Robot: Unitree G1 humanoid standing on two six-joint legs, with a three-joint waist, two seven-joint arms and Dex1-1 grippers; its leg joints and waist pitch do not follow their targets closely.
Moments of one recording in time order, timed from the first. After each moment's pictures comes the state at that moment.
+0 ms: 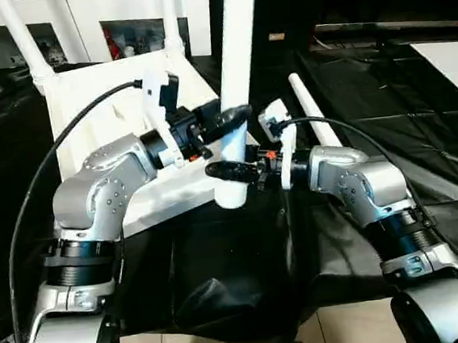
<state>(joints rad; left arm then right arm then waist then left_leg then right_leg) -0.68 0.29 0.02 0.12 -0.55 0.60 -0.82 -0.72 -0.18 0.12 0.37 0.37 0.62 0.91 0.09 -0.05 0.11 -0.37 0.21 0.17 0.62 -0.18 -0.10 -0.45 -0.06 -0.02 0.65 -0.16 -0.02</state>
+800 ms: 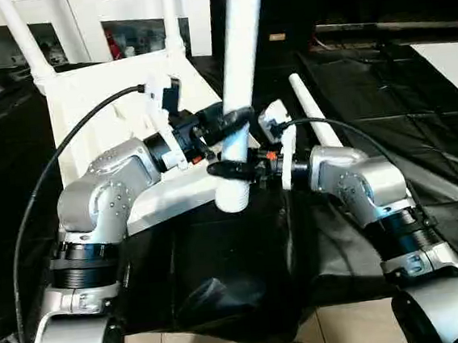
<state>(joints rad) -0.68 0.22 0.08 0.13 -0.61 0.63 -0.76 -0.72 -0.19 0.12 0.38 0.37 0.59 0.92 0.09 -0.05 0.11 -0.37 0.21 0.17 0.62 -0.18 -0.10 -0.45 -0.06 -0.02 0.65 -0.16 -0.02</state>
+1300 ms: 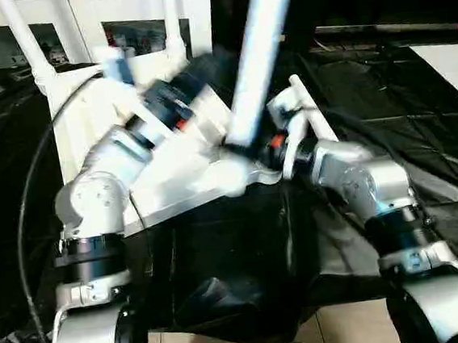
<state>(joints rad) -0.73 0.28 0.13 0.22 -0.54 0.43 -0.69 -0.75 -0.21 -0.01 0.45 0.33 0.44 0.72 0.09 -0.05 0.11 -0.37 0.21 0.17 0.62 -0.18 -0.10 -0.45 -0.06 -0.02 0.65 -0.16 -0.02</state>
